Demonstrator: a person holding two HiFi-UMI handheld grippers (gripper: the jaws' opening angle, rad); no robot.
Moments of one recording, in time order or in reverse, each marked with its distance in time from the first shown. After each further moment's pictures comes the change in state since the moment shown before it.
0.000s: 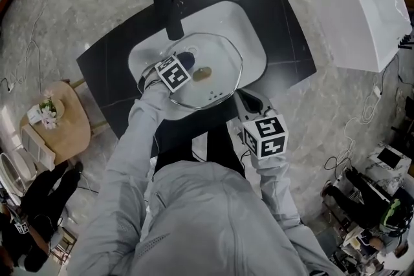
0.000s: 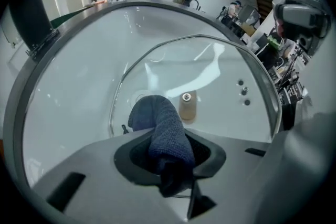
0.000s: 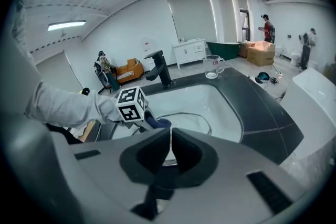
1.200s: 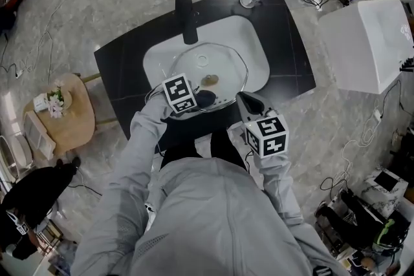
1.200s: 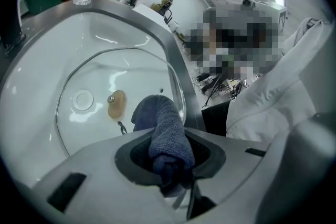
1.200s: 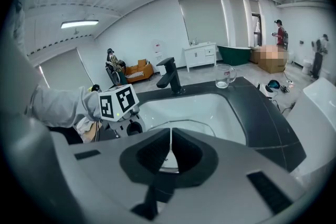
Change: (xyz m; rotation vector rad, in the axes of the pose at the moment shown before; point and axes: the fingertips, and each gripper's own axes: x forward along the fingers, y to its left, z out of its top) left arm -0.066 -0.124 0.001 0.045 -0.041 -0.425; right arm -0.007 0.013 0.026 -0.088 -0.024 0.084
